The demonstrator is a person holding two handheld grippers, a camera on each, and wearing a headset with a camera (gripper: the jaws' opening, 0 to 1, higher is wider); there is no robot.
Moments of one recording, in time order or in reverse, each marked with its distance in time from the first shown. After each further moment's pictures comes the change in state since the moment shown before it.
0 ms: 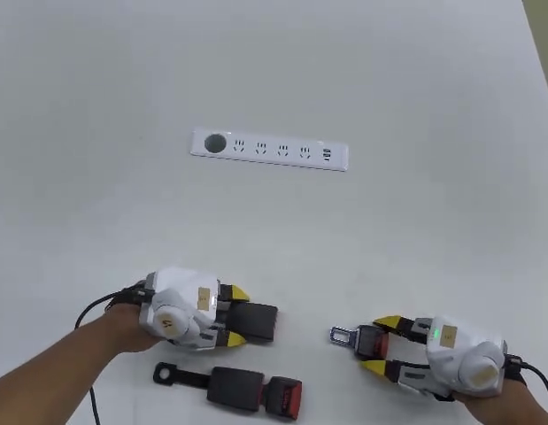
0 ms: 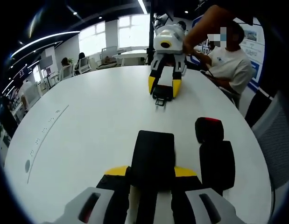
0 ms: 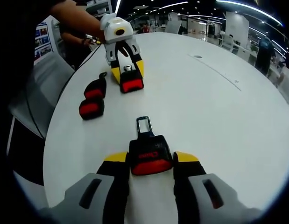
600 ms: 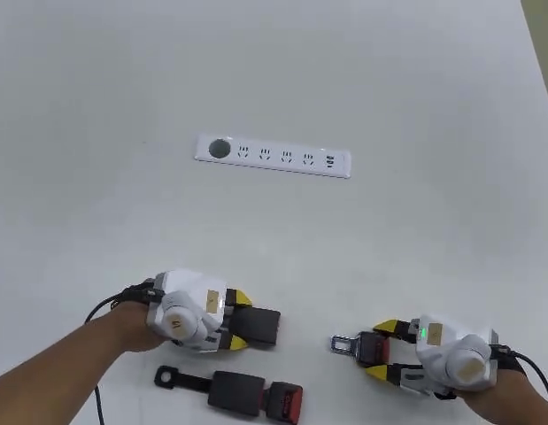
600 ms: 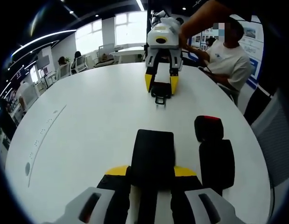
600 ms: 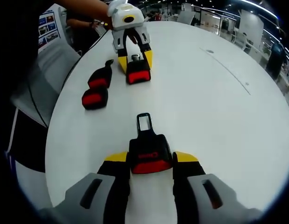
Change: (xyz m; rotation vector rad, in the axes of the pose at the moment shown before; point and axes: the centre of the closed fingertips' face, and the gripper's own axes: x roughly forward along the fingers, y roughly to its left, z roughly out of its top) left arm 0.001 0.000 0.006 0.015 0.034 -0.014; right arm 0.003 0.001 -0.005 -0.079 0.129 0.058
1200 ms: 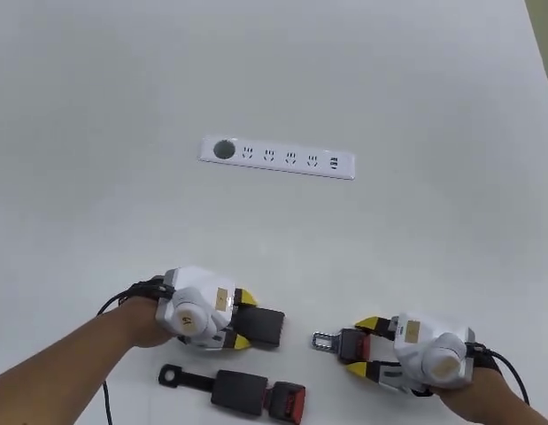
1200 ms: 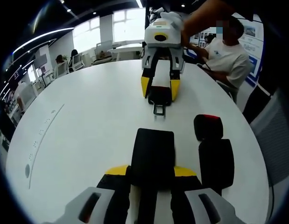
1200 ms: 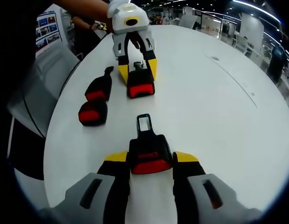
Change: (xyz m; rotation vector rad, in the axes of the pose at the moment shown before) left arm -0.002 -0.001 -0.002 0.006 0.034 -0.015; right arm 0.024 0.015 0.042 -0.030 -0.049 0.012
